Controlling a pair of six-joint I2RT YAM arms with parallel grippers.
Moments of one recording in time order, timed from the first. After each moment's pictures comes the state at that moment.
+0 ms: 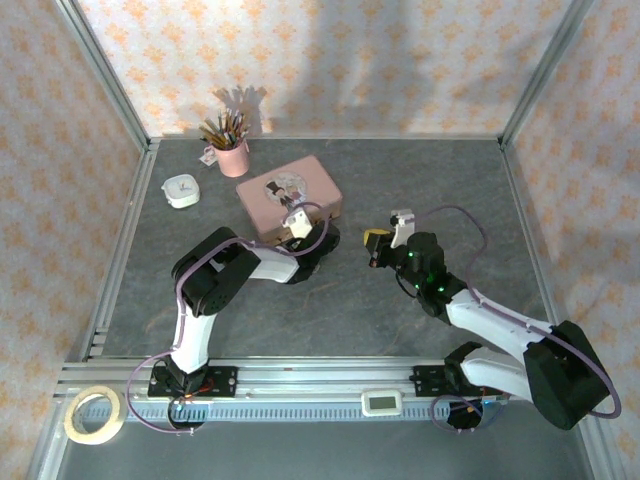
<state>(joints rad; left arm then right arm) -0.71 2.02 1.00 0.29 -0.55 -1.09 0.55 1.10 0.42 0.39 -0.08 0.44</state>
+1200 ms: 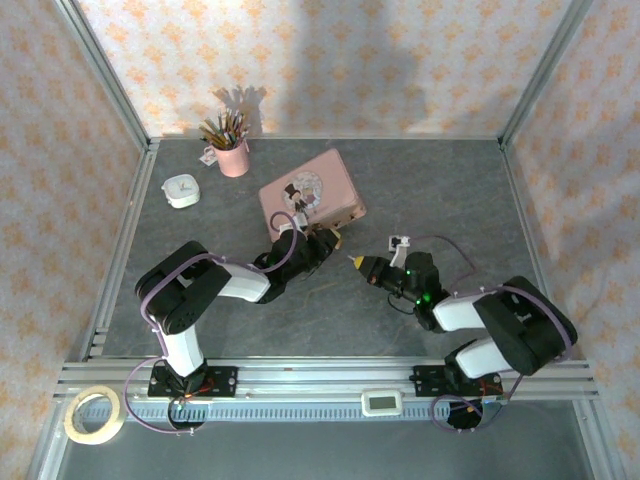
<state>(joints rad) -0.69 1.79 0.68 0.82 0.02 -1.36 0.51 1.44 0.21 0.92 -0.37 0.95</state>
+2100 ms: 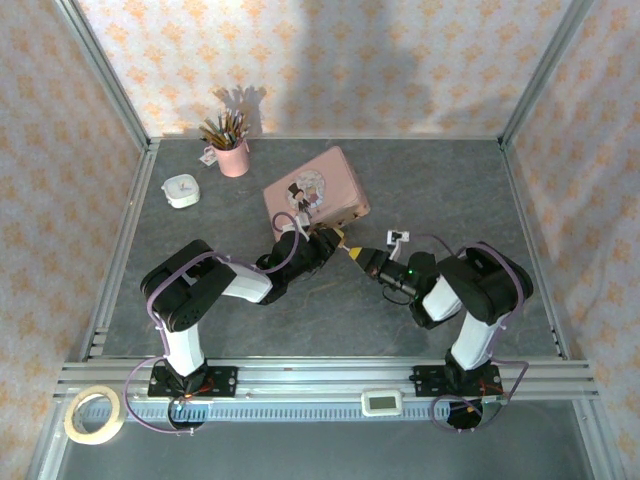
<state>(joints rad) -0.70 1.82 0.68 0.89 0.03 -1.38 0.45 1.77 0.24 1.44 -0.51 1.16</state>
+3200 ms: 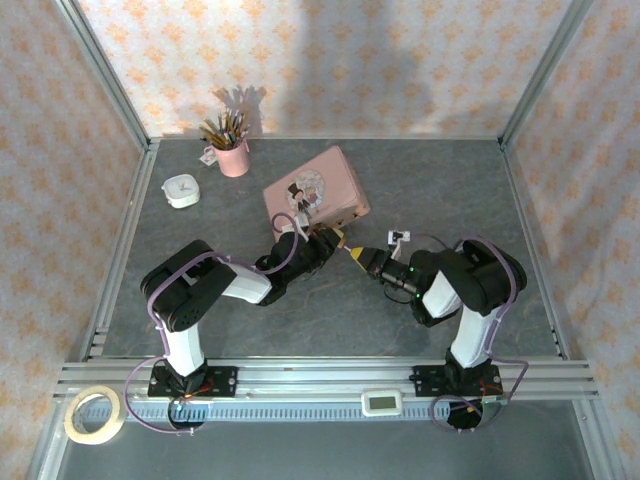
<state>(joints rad) -0.70 1.82 0.66 0.92 0.03 -1.39 0.42 1.83 0.25 1.47 -0.58 1.22</state>
